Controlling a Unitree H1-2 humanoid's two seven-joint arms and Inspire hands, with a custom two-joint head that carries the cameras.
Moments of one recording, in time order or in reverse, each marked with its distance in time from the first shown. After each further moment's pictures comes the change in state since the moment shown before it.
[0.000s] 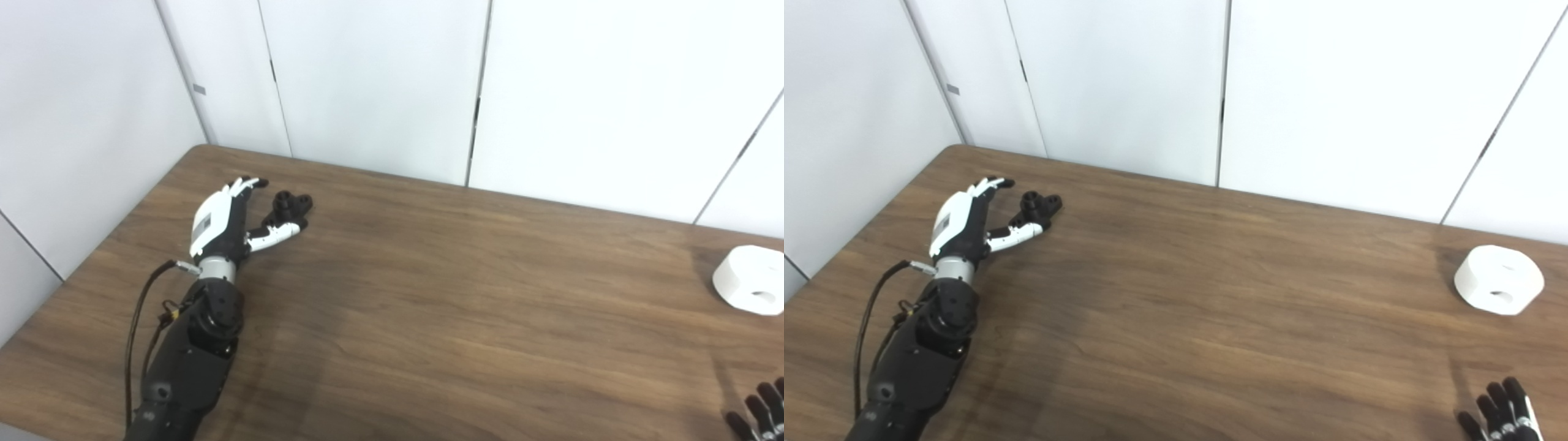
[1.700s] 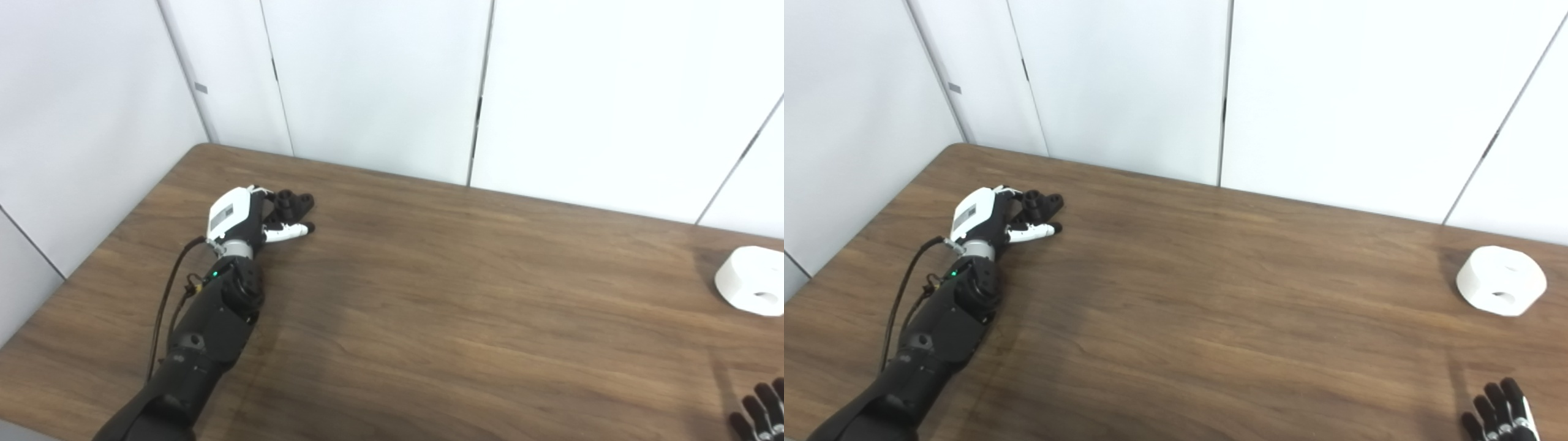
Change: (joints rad) left arm -0.173 0.043 -0.136 0.291 0.003 0.079 0.050; right arm 0.016 -0.014 0.030 -0.017 0.024 0.000 -0.034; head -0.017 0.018
